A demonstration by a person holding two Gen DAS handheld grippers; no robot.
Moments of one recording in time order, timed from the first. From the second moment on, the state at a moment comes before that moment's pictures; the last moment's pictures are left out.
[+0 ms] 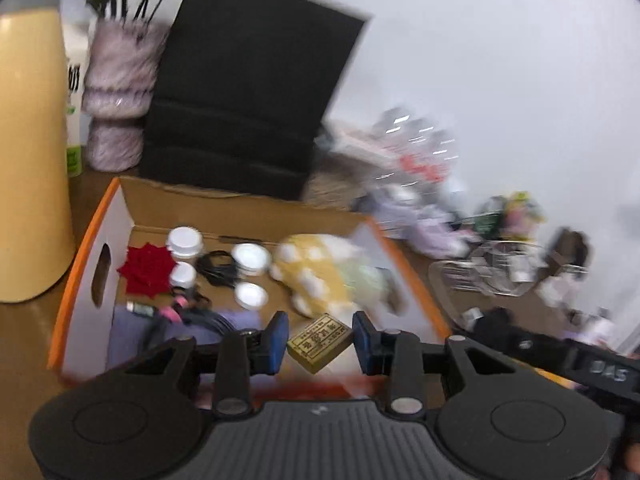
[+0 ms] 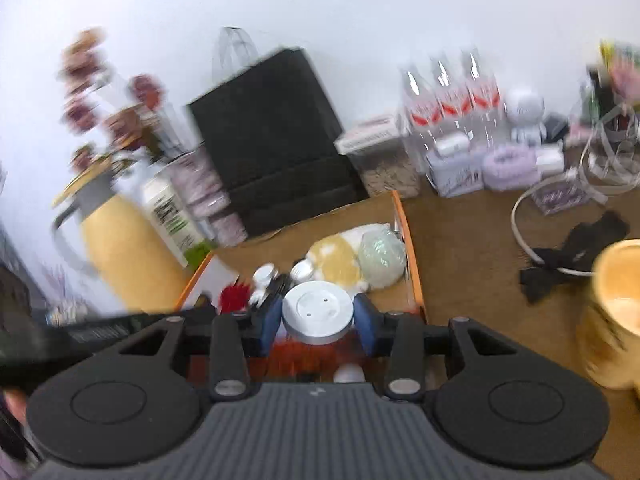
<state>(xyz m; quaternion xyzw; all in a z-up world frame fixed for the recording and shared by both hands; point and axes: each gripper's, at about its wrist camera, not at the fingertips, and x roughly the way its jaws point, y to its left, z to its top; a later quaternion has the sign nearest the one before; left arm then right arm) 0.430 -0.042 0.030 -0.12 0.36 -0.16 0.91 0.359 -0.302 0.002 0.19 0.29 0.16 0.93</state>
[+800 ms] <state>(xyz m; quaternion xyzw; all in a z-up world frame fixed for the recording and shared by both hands) 0.282 -0.009 0.032 -0.09 0.31 -0.20 0.93 0.292 -0.284 -0.001 0.11 0.25 0.14 0.95</state>
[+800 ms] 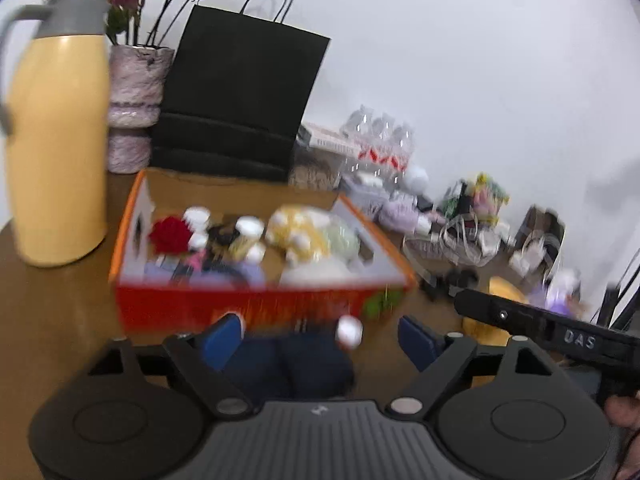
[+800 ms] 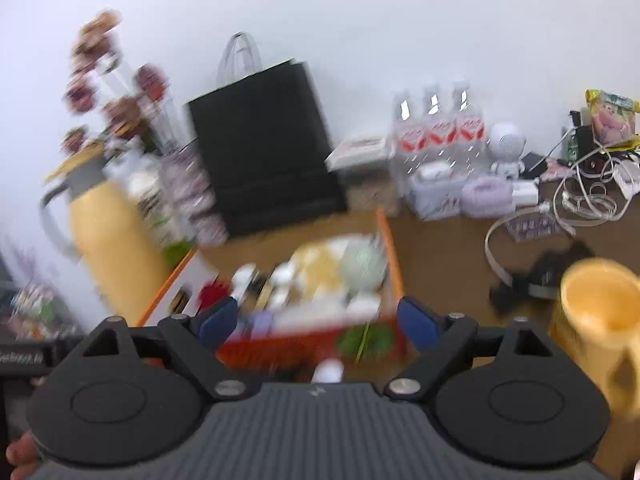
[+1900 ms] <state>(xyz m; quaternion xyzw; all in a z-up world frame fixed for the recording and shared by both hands) 0.372 -0.035 -0.043 0.00 0.33 -0.08 0.94 0.326 -0.235 -0.073 -0.03 0.31 0.12 0.94</state>
